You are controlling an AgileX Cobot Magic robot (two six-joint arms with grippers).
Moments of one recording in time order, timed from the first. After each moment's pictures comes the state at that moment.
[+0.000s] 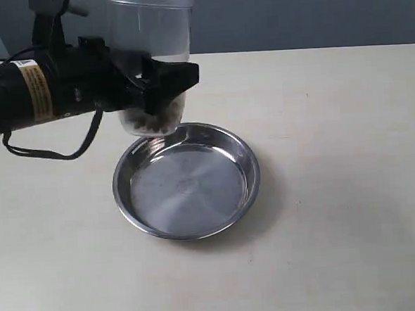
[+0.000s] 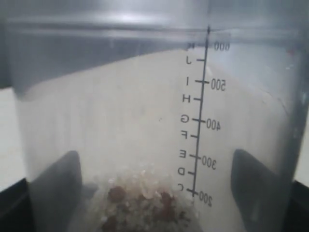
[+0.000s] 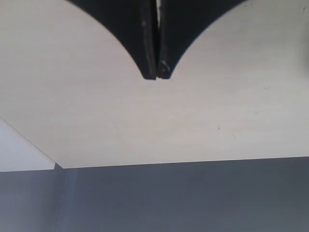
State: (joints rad) left arm -0.29 1.43 -0.74 1.09 -0.58 -1.19; right arm -0.13 0.00 0.00 0.07 0.32 -0.04
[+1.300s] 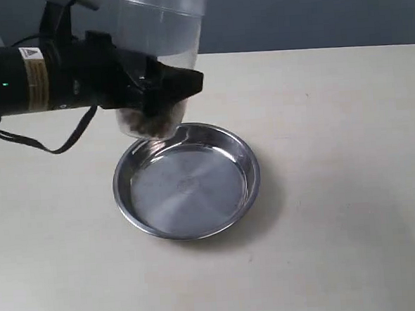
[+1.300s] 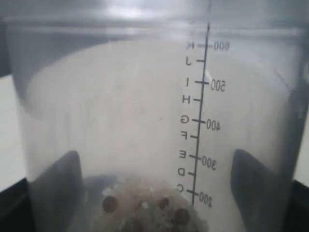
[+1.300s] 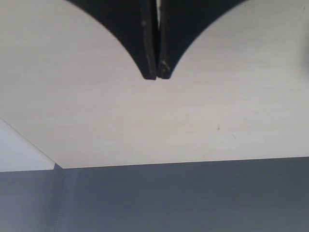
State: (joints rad) left arm -0.29 1.37 -0.81 1.38 -0.58 -1.38; right arm -0.13 0.00 0.00 0.07 0.32 -0.04
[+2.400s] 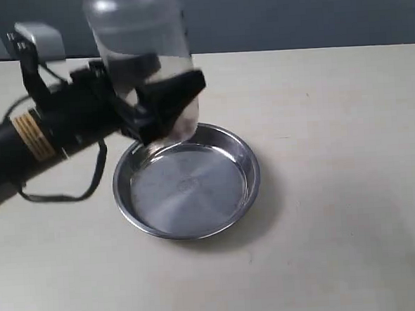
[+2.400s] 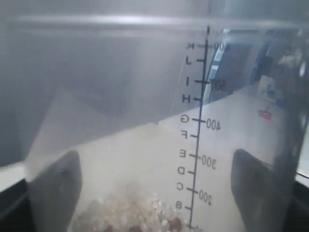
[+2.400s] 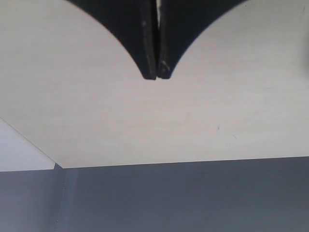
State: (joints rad) left arm -0.36 1.48 -0.52 0.52 -1.05 -0.59; right arm -0.13 0.00 0.00 0.07 0.32 -0.04
